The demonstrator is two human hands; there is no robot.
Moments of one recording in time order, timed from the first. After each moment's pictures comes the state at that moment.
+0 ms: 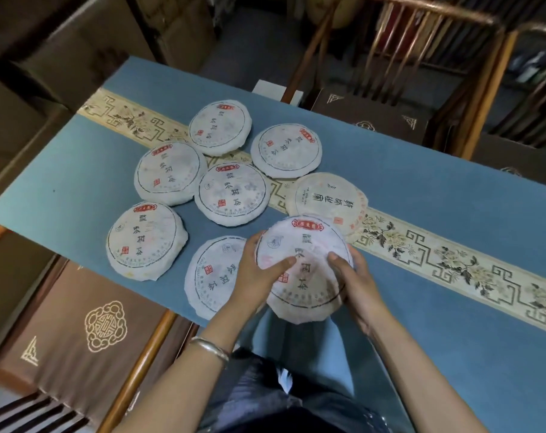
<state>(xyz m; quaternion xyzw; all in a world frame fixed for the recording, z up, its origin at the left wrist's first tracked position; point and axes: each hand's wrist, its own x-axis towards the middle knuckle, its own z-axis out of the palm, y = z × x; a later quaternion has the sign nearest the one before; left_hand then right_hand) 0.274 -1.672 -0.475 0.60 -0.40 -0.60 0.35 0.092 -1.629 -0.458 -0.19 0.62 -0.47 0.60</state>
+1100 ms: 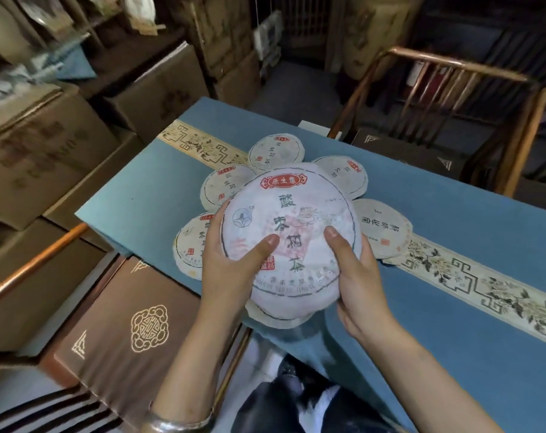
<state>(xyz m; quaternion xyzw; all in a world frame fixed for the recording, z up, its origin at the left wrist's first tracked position) 0.391 -1.642 -0.328 0.55 -0.43 -0.46 0.55 0.229 -1.628 -0.341 -0.26 0.45 -0.60 0.61</state>
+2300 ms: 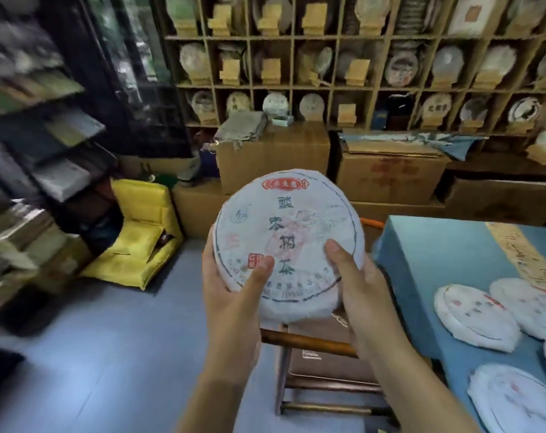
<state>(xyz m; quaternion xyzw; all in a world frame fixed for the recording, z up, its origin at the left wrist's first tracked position) 0.531 -1.220 -0.252 0.49 -0.13 -0.02 0.86 0.475 -1.357 -0.240 -0.59 0.16 -0.19 0.77</state>
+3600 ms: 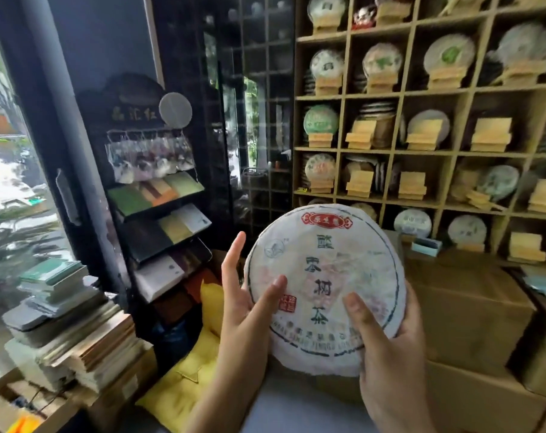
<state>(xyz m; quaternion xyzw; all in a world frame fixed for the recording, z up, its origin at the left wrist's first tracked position) 1.108 -1.031 -0.147 0.48 -0.23 0.09 0.84 1.077 -1.180 -0.172 -0.50 -0.01 -0.29 0.81</state>
